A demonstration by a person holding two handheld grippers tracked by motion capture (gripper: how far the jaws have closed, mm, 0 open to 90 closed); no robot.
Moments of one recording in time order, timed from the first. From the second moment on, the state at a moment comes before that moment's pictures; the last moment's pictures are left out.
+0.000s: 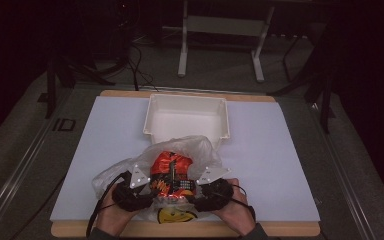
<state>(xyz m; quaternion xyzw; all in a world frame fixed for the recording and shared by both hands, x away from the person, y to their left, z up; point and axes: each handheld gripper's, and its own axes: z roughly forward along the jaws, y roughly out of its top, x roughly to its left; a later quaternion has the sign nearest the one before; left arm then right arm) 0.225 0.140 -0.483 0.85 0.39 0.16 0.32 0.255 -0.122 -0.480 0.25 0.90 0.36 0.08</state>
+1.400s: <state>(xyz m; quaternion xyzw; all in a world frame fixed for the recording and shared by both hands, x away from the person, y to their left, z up) 0.193 0.124 -0.510 0.88 0.37 0.15 0.27 0.242 -0.132 -0.501 0.25 0.90 0.34 0.07</state>
